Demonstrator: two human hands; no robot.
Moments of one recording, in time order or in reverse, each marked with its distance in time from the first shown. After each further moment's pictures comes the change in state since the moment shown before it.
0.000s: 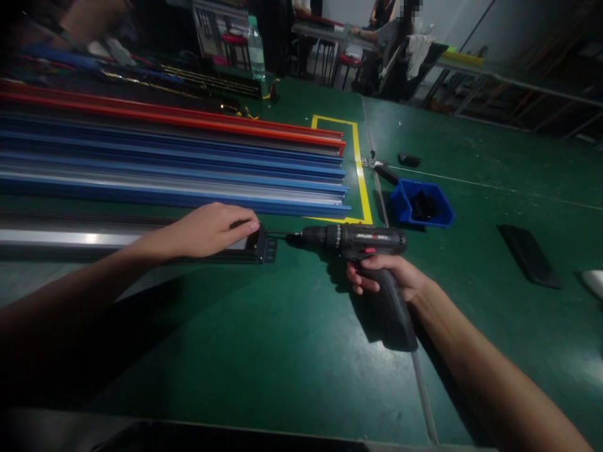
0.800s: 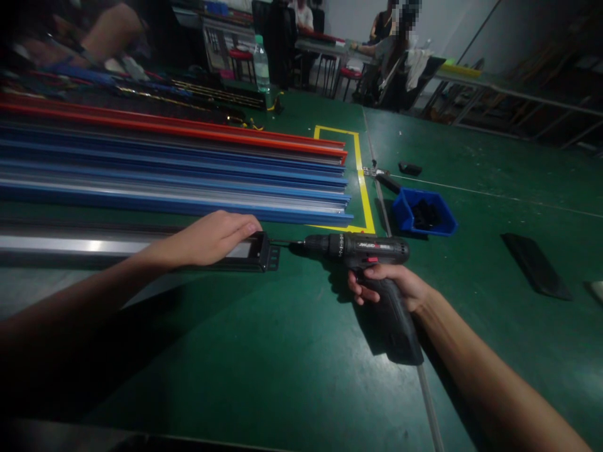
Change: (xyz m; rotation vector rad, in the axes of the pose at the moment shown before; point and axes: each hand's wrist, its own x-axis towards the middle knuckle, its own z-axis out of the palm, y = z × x) left_hand -0.002 0.003 -0.002 -0.049 0.014 -0.071; right_hand 0.001 0.000 -0.003 -0.011 -0.043 -0.019
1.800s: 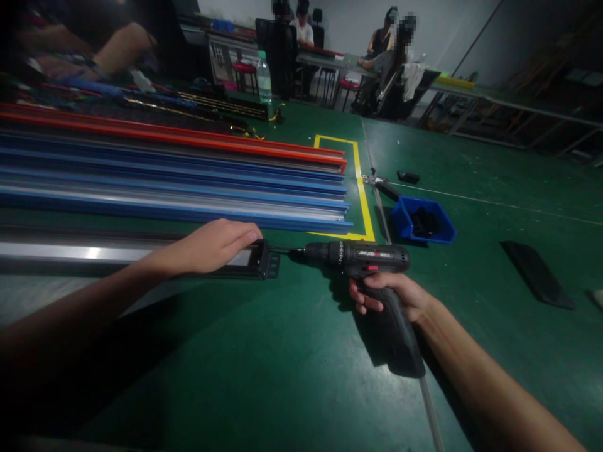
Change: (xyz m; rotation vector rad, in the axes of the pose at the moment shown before) left_hand 0.001 -0.002 0.001 0.063 -0.019 0.025; right_hand -0.002 0.003 -0.001 0.000 0.061 -0.006
